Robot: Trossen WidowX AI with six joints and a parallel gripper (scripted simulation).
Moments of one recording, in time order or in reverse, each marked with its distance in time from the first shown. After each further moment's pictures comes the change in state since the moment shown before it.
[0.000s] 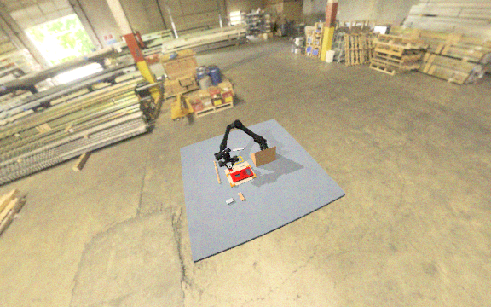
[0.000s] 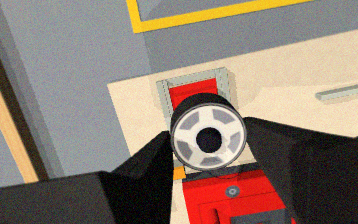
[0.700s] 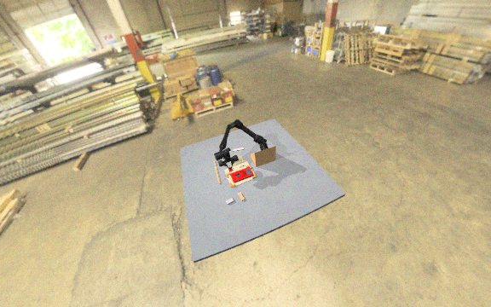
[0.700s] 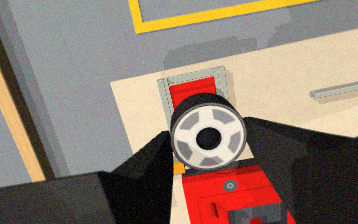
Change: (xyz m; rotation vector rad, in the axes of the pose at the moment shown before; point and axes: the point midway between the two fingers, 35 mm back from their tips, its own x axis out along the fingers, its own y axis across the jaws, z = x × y) arm -0.007 0.000 0.000 -0.002 -0.002 0.000
